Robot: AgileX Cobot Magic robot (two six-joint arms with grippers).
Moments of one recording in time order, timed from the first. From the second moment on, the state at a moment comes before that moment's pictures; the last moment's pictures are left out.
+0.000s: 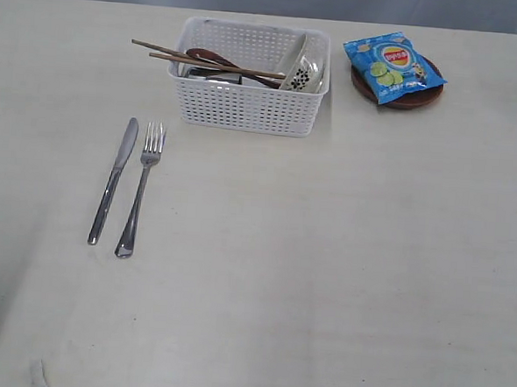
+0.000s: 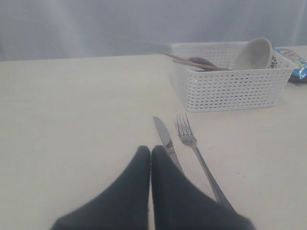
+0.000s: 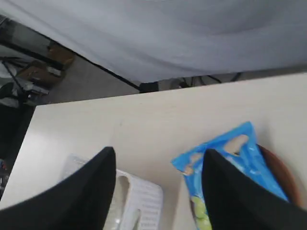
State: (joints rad) left arm -0.22 0.00 0.00 -0.17 0.34 0.11; right arm -0.29 2.31 -2.25 0.96 1.22 -0.44
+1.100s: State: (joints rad) left arm -0.22 0.00 0.00 -0.17 0.34 0.11; right arm 0.54 2.43 -2.25 0.37 1.03 -0.76
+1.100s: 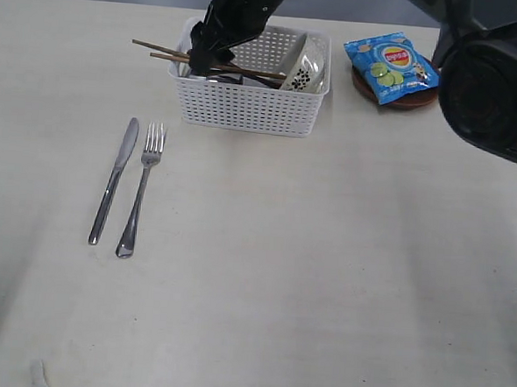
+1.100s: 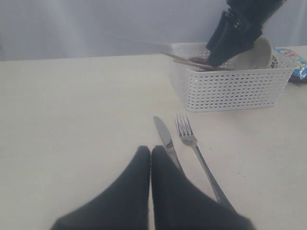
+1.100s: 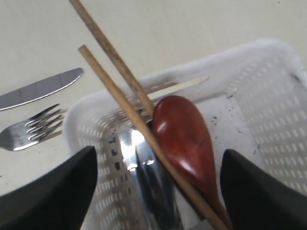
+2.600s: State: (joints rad) left arm -0.22 0.00 0.00 -0.17 0.34 0.11; right arm 0.54 2.52 -2.26 0.39 0.84 -0.84
